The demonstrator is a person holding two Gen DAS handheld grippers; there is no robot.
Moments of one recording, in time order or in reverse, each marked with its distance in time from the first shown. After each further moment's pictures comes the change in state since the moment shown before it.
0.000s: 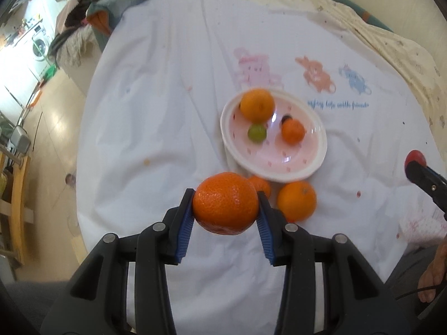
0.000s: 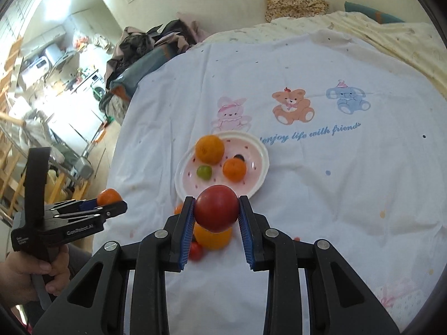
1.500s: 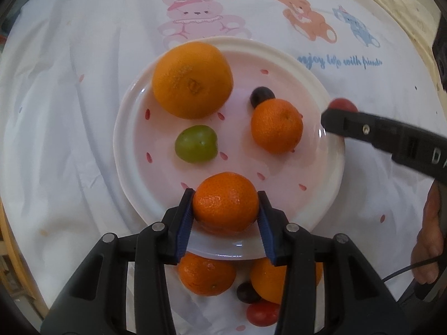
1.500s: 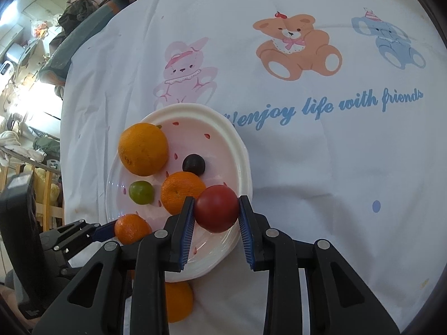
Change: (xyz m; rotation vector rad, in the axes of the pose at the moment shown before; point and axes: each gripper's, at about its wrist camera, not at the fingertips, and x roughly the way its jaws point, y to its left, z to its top) left arm 0.162 -0.065 0.046 0.166 0.250 -0.104; right arm 0.186 -0.076 0.055 0.128 0.329 -0.011
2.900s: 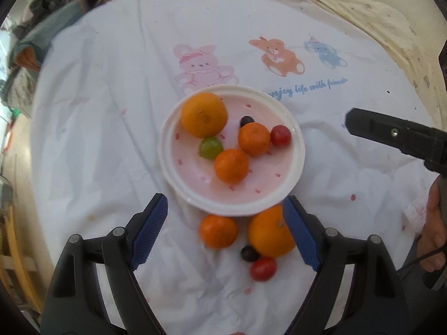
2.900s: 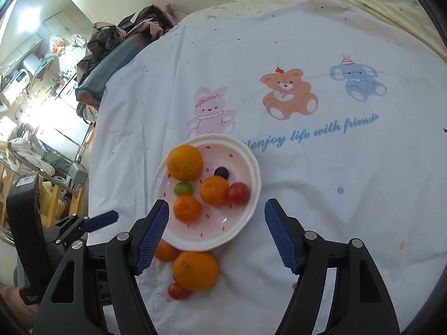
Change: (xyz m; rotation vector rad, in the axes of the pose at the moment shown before) left arm -0.090 0.000 -0.043 0.063 -0.212 0.043; right arm -0.095 0.032 -0.044 -0.036 -0.210 0.007
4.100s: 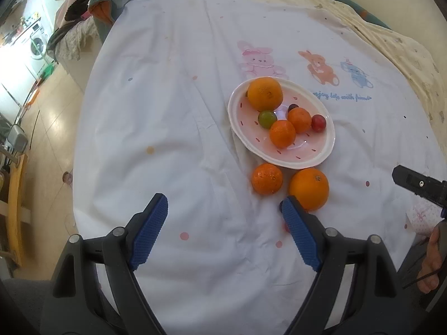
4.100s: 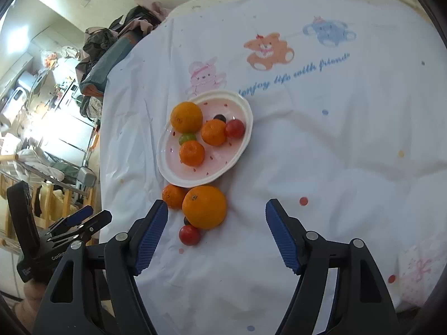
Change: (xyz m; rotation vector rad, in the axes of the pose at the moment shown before) left arm -0.049 0.049 -0.076 -0.221 -0.031 0.073; right arm -0.029 -0.006 -0.076 0.141 0.049 0.037
